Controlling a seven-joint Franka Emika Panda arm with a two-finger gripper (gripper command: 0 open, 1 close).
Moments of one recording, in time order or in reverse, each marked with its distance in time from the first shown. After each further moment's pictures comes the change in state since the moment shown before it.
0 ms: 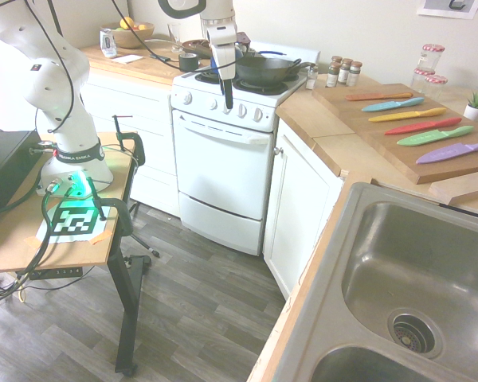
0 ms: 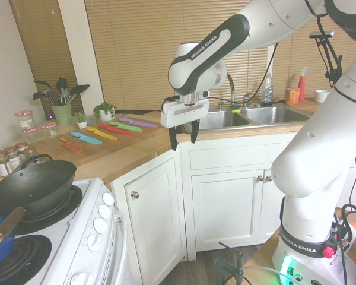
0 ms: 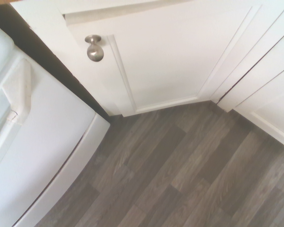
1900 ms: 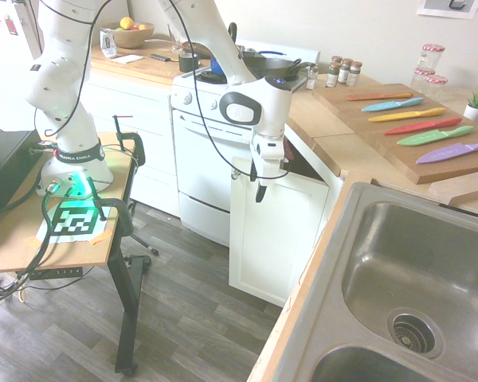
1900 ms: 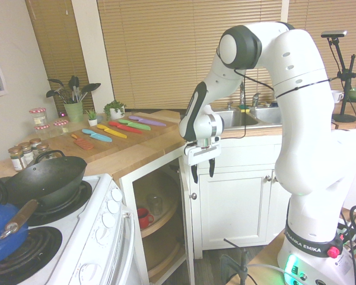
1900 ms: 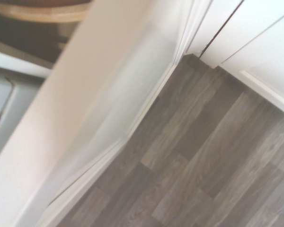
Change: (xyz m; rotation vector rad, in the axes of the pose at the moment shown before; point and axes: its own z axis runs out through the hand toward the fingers) arm 0.152 0.038 0.250 -0.138 -0.150 0.012
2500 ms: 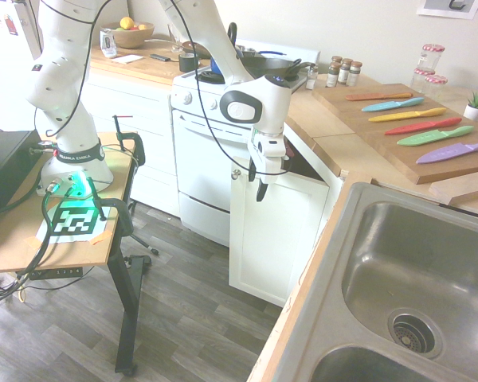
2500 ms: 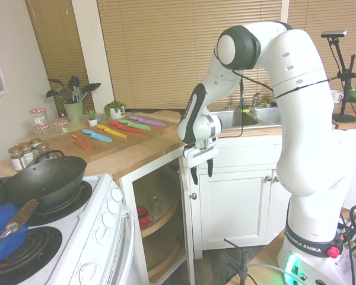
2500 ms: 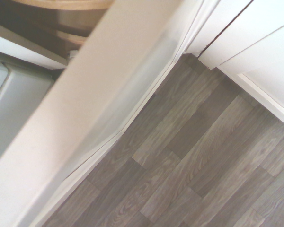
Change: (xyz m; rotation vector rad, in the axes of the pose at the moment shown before) arm -0.004 -0.006 0.000 -0.027 0.014 -0.061
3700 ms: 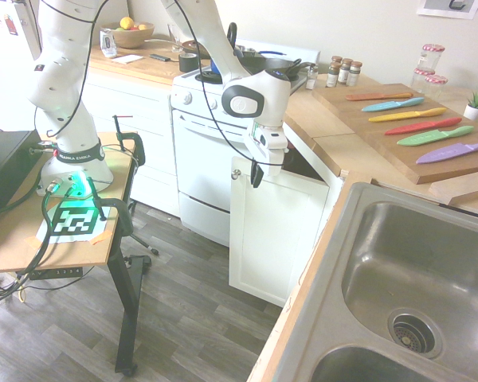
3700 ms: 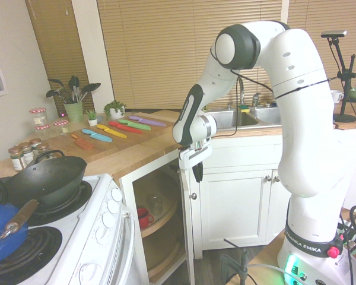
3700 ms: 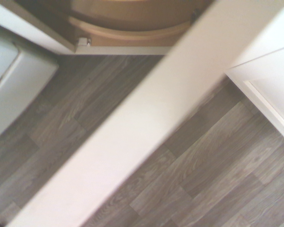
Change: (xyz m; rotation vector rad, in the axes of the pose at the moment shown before) arm -0.017 -0.026 -0.003 -0.044 0.016 -0.121
